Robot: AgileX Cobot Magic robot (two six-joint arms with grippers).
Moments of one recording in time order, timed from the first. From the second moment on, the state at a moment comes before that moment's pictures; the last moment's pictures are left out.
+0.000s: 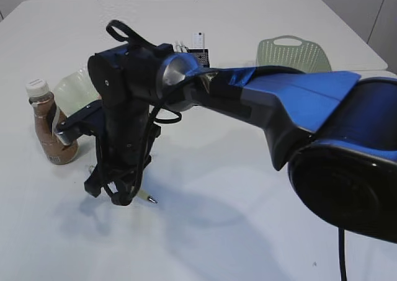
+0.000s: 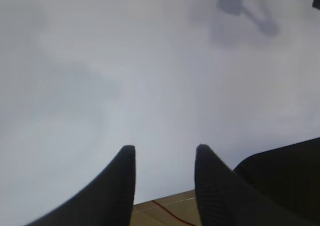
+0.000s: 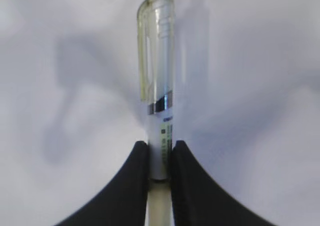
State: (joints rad) left arm -0.38 1.04 -0.88 0.15 1.18 -0.22; right arm 0.76 2.49 -2.20 0.09 1.22 -0.25
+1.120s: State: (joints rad) left arm -0.38 1.04 -0.88 0.14 1.16 -0.22; right arm 0.67 2.14 -2.20 0.04 1.25 -0.13
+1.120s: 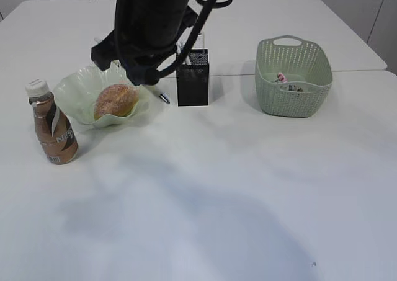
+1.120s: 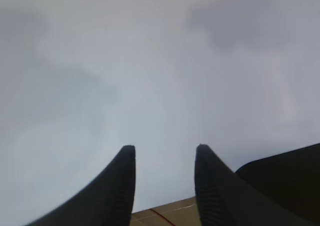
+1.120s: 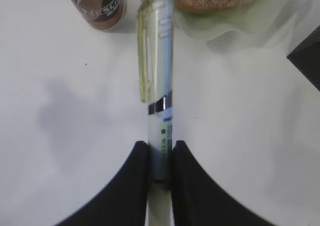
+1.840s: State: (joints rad) left arm -0.38 1.04 -0.88 0.16 1.04 -0.22; right arm 0.62 2.03 -1.94 -0.04 0.87 -0.13
